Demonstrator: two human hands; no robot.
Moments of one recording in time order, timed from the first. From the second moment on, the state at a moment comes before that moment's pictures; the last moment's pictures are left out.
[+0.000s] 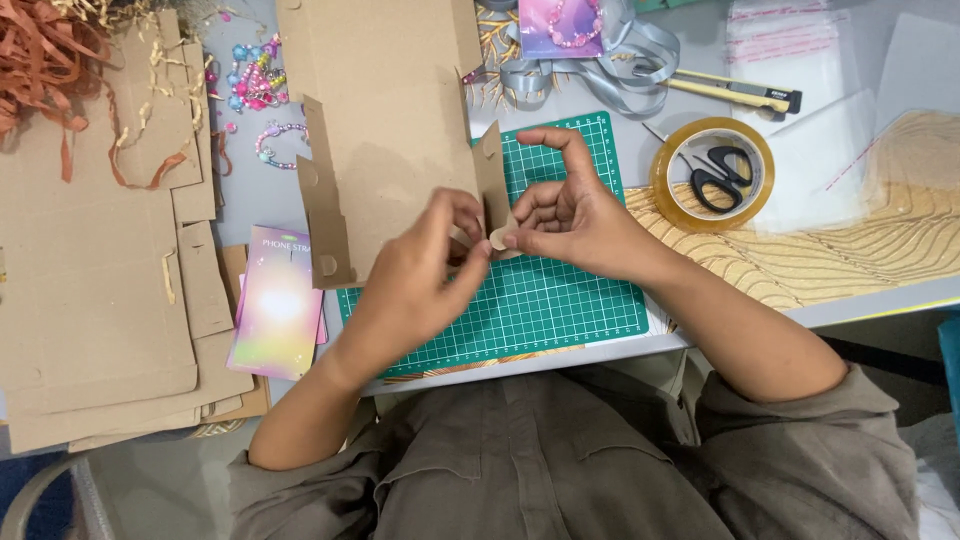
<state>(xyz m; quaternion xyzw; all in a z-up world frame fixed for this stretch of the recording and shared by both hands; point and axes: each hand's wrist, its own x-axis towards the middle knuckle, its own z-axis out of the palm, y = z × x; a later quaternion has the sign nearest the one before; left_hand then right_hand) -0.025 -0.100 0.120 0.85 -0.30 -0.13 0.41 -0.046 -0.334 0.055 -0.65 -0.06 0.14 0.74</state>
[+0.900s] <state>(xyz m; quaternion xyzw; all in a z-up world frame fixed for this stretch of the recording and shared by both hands) -0.015 -0.092 0.111 0.78 -0.25 -0.29 0.49 -0.042 -0.337 0.052 -0.58 -0.02 0.23 0.78</state>
